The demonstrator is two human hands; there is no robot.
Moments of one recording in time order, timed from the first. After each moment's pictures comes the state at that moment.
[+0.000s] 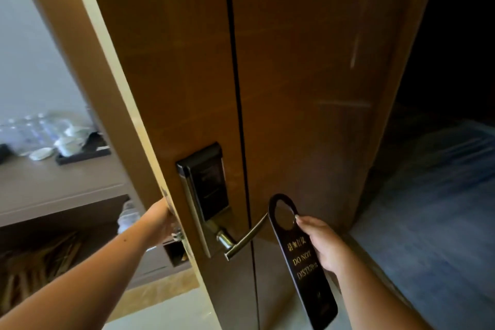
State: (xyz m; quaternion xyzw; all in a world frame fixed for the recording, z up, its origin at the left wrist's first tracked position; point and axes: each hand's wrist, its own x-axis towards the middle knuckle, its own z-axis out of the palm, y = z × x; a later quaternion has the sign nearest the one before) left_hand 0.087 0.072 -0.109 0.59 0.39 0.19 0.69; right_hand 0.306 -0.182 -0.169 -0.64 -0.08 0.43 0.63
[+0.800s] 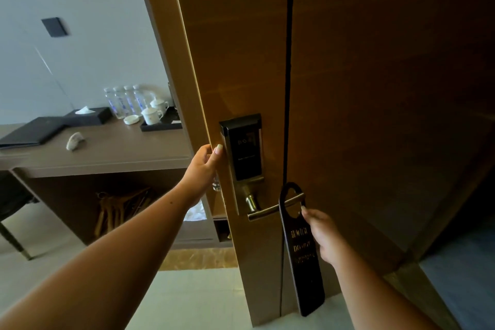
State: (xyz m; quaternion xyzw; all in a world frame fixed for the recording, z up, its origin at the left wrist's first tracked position) left_hand 0.065 0.113 -0.069 0.70 0.37 0.33 0.51; right_hand 0.276 -0.050 -0.188 -0.67 -0.16 0.46 0.55
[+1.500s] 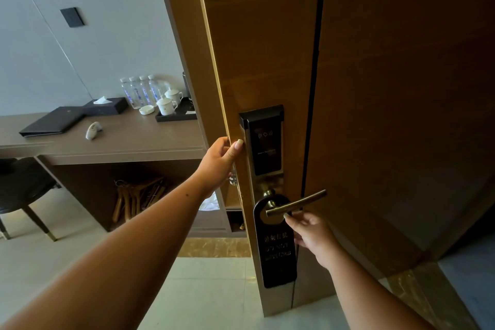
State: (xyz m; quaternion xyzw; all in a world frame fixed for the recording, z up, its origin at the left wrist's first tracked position) left_hand 0.062 0.116 -0.069 0.73 0.39 0.30 0.48; right_hand 0.237 -0.032 -0.213 -0.62 -0.27 0.49 0.55
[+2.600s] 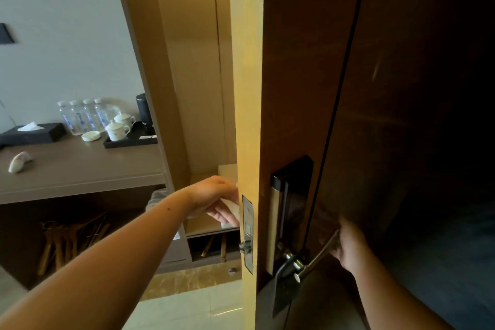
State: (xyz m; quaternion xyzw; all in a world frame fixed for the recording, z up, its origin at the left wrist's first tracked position) left_hand 0.053 0.099 -0.046 0.73 0.25 -0.05 0.63; right_hand 0.287 -0.121 -0.167 -0.64 0.01 0.38 0.67
